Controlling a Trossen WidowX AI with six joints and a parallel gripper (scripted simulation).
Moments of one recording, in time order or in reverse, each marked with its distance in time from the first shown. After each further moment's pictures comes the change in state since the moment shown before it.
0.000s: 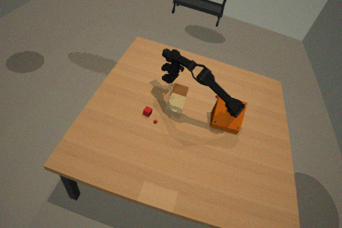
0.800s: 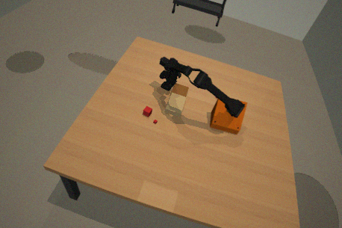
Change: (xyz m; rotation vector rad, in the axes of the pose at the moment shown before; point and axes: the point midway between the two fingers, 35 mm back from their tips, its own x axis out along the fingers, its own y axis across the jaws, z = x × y) arm 0.054 0.010 -0.004 -0.100 0.000 0.005
